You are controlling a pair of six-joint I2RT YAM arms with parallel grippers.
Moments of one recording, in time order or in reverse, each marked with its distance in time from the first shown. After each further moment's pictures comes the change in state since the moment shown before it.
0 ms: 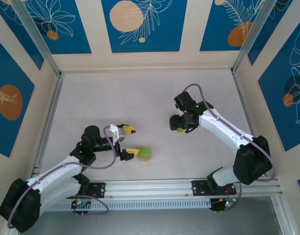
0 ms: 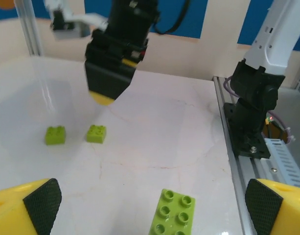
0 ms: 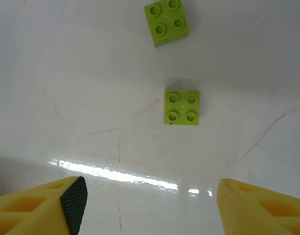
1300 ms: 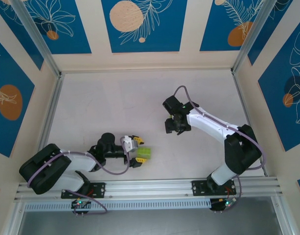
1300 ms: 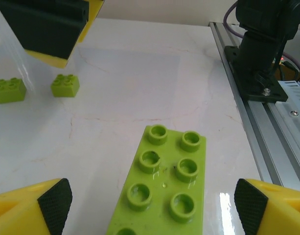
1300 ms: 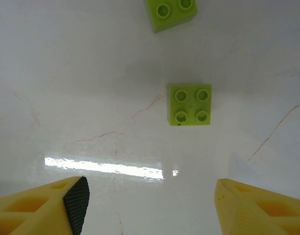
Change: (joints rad) left arm -0.111 0.560 -0.075 0.432 -0.025 0.079; right arm 0.096 0.158 0.077 -0.048 0.114 0.107
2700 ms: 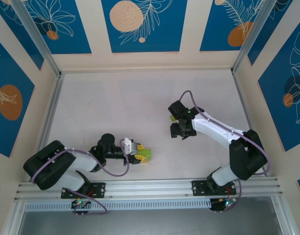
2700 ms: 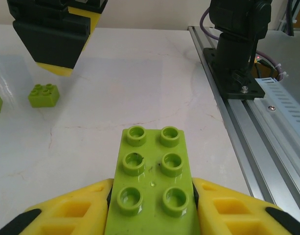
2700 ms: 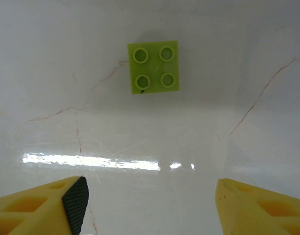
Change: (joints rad) left arm 0.005 0.062 -0.016 0.076 0.085 0.026; right arm -0.045 -0.084 -0.148 0.028 -0.002 0.011
